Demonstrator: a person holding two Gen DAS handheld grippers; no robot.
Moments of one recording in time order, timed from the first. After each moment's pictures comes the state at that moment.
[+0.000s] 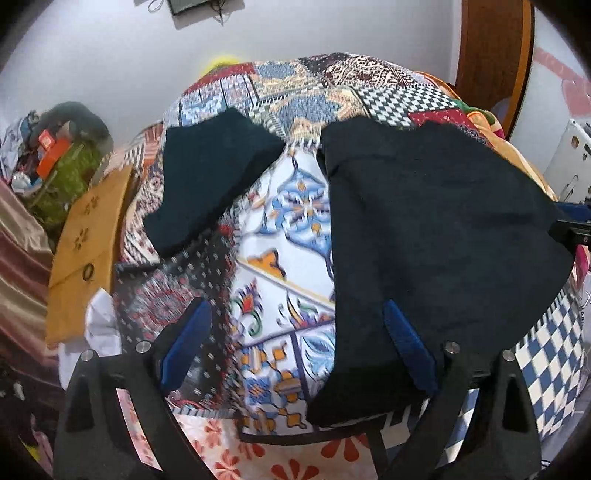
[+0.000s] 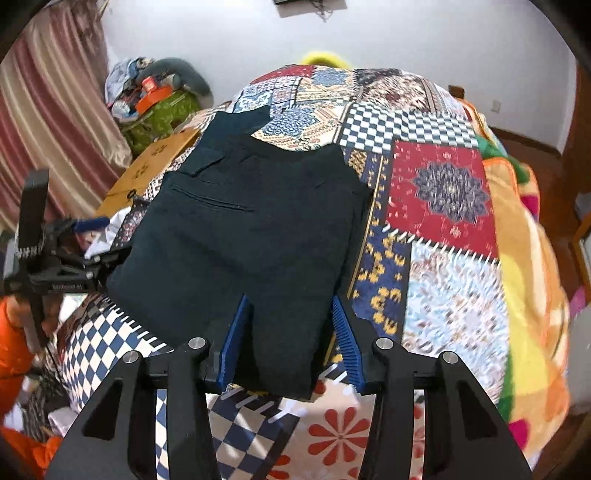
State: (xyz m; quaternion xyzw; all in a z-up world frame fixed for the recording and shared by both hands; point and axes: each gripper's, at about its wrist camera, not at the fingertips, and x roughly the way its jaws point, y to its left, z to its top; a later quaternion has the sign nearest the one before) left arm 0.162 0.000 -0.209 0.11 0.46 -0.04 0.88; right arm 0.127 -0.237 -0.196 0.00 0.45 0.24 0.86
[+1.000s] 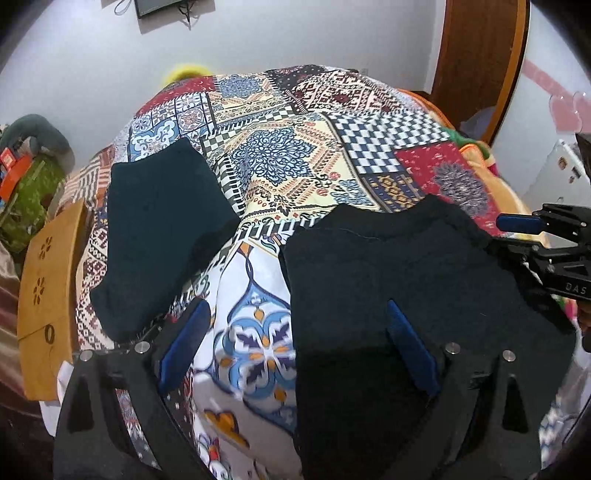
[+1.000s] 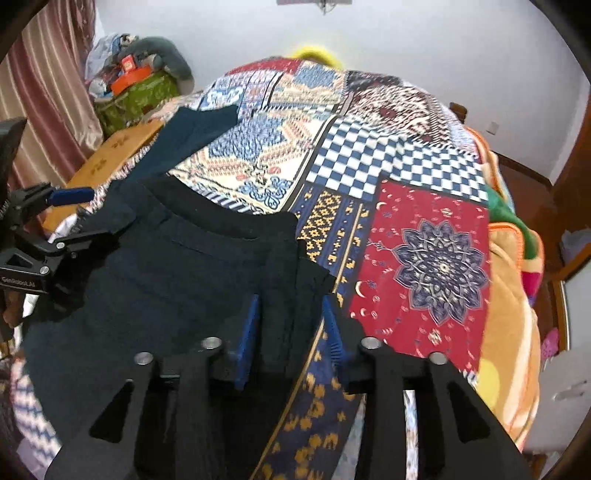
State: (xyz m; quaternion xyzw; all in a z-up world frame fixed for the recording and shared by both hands) left arm 0.272 -0.026 -0.207 0.07 0.47 -0.11 0.87; right arm 0.235 -0.226 -0.200 -0.05 0.46 0.21 0.86
